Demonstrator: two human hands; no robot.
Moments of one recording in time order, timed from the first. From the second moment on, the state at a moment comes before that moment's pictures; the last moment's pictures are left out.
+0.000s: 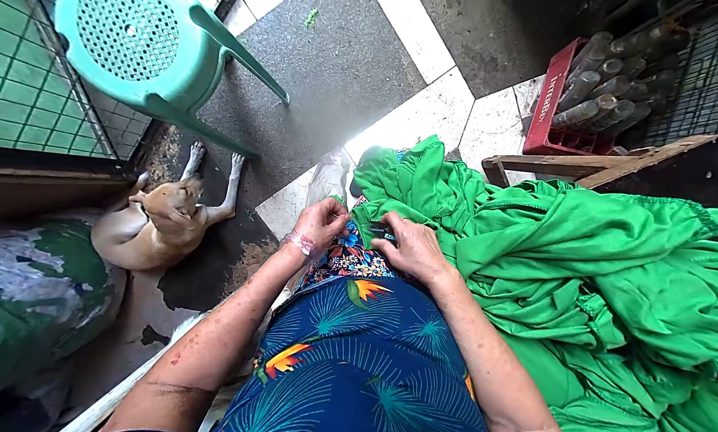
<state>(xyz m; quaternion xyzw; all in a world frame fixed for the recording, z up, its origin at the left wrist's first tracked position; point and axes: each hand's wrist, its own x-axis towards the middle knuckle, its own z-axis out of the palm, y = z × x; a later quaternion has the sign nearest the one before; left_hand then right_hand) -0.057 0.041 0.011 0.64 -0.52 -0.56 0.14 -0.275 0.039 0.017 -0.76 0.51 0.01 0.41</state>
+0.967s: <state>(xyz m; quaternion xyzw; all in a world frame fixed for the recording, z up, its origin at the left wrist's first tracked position) -0.052 -0.051 -0.016 0.64 -0.52 -0.54 0.18 -0.407 0.043 0.128 -0.51 0.78 -0.36 0.03</state>
